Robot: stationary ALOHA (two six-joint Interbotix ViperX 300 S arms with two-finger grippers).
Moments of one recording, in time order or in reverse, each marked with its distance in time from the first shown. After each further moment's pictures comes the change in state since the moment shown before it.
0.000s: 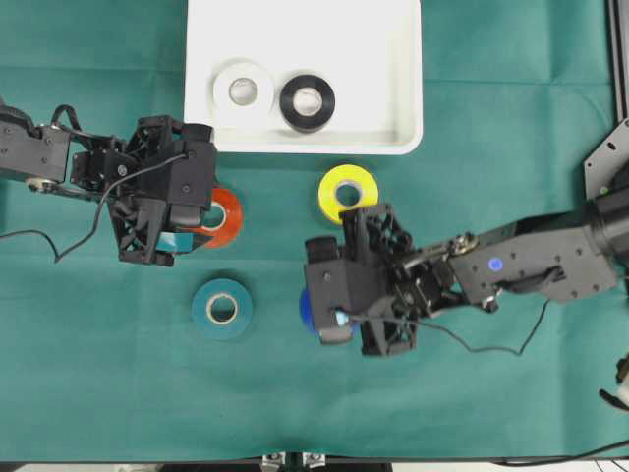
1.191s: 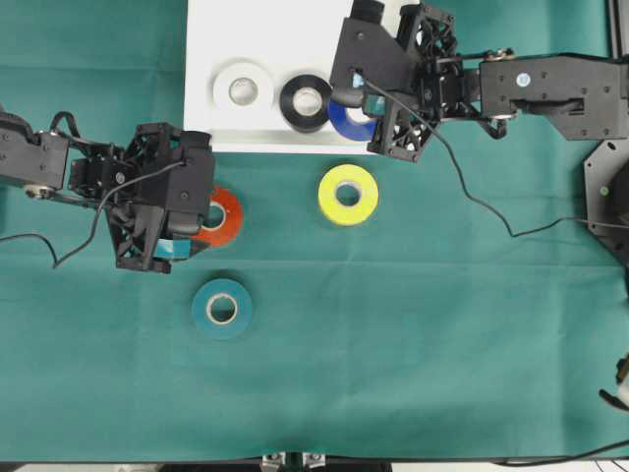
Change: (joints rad) left arm -0.021 0.002 0.006 0.000 0.000 -0.020; right arm -0.457 -0.137 0.118 -0.141 0.061 -0.009
